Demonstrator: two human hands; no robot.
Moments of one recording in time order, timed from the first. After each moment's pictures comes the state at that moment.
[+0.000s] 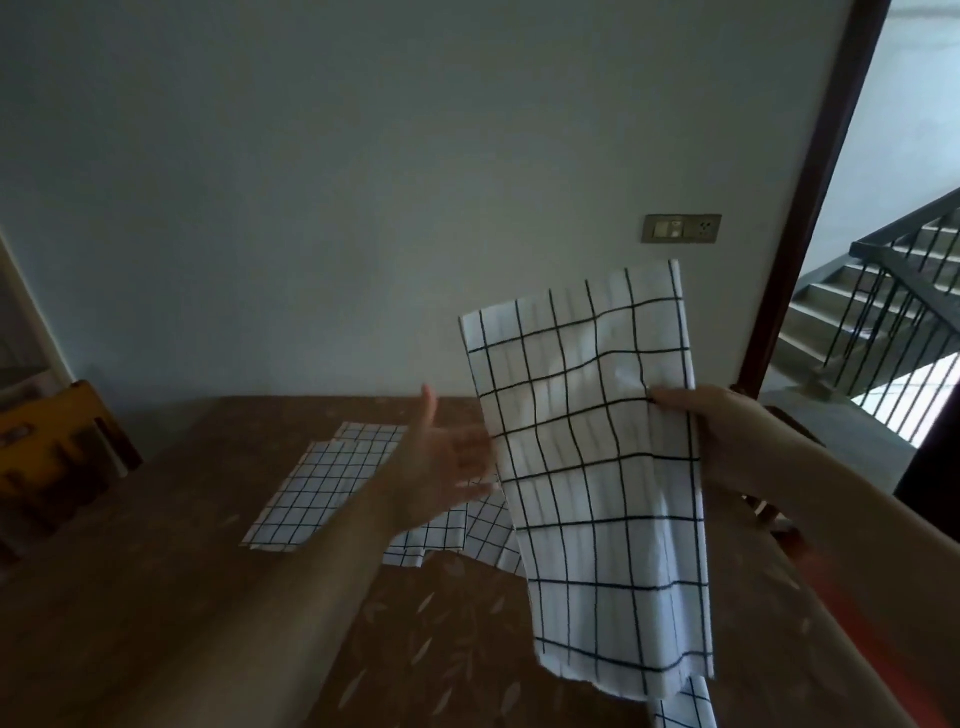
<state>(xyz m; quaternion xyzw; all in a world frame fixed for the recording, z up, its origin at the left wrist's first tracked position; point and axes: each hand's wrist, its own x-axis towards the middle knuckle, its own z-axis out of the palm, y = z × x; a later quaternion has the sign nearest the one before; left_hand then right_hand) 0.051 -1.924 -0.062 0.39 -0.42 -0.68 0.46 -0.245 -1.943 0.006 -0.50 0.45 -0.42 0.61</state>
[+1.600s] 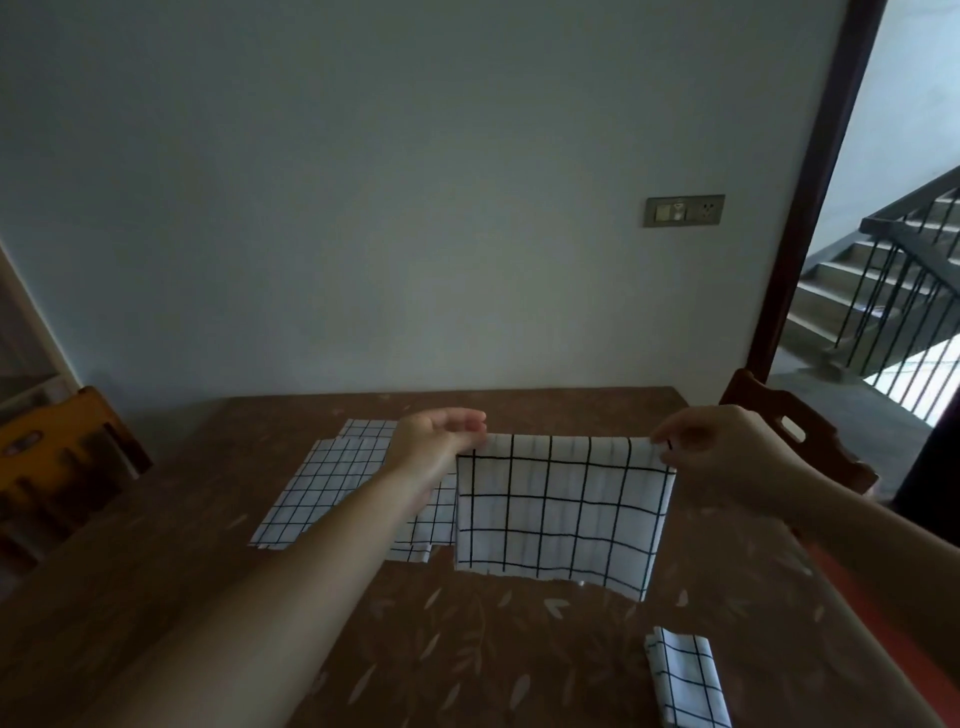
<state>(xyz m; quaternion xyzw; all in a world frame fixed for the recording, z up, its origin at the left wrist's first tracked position) 0.031 -1.930 -0.054 0.59 -0.47 -0.39 0.53 -0.270 -1.950 -0.037 -0.78 0.54 -0.31 0.13</state>
